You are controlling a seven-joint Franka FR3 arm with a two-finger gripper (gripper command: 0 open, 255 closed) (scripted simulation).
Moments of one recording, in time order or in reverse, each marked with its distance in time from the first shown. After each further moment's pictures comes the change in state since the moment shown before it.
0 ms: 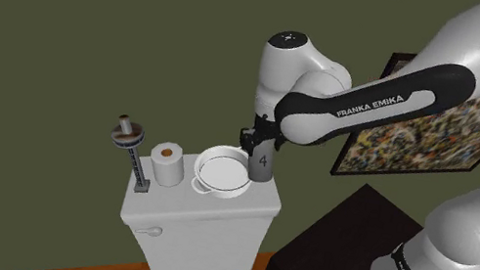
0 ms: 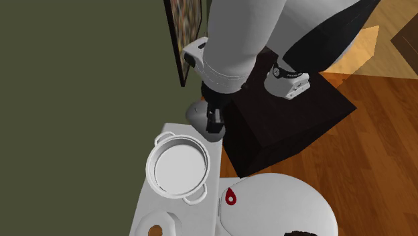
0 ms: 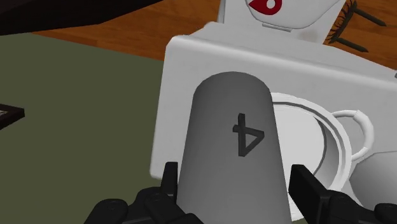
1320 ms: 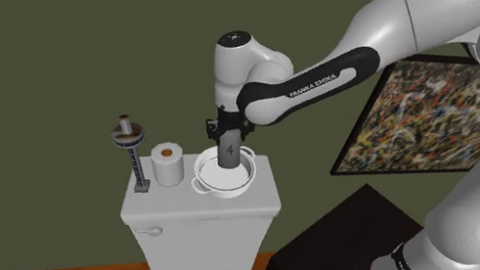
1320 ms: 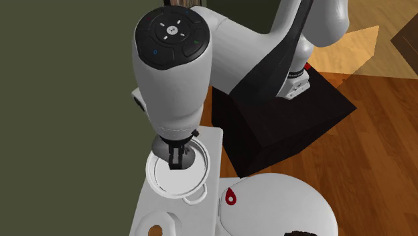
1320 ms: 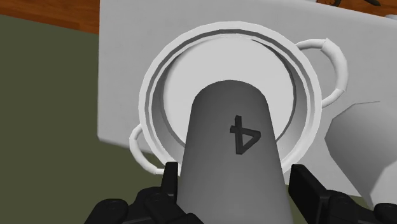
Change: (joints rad) arm -0.006 0.498 0.029 0.380 -0.429 -0.054 0.288
